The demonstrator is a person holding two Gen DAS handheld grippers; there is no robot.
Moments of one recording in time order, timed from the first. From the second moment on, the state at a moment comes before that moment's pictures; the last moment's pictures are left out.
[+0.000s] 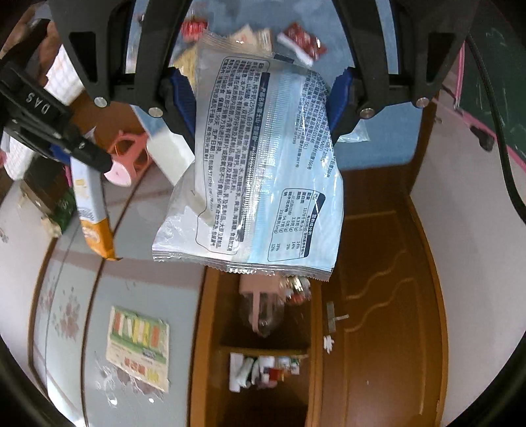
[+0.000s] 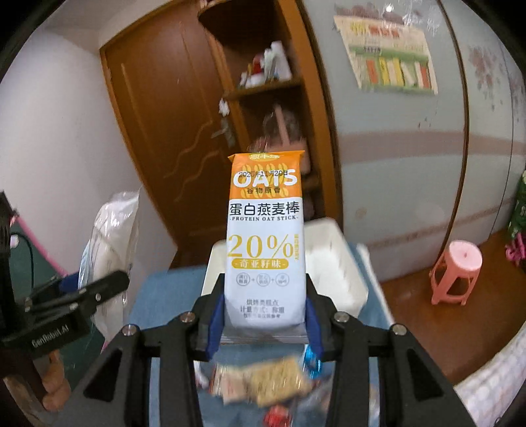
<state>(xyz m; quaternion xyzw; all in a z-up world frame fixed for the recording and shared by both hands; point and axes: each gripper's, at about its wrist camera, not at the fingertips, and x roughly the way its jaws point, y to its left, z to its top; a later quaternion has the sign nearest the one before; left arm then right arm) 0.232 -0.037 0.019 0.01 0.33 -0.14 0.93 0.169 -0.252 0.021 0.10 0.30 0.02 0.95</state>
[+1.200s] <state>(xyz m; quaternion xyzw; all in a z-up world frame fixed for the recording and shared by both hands) 0.358 -0.071 -0.110 -0.02 0.45 -0.12 0.89 0.297 -0.257 -0.121 0.09 0.45 0.01 0.89</state>
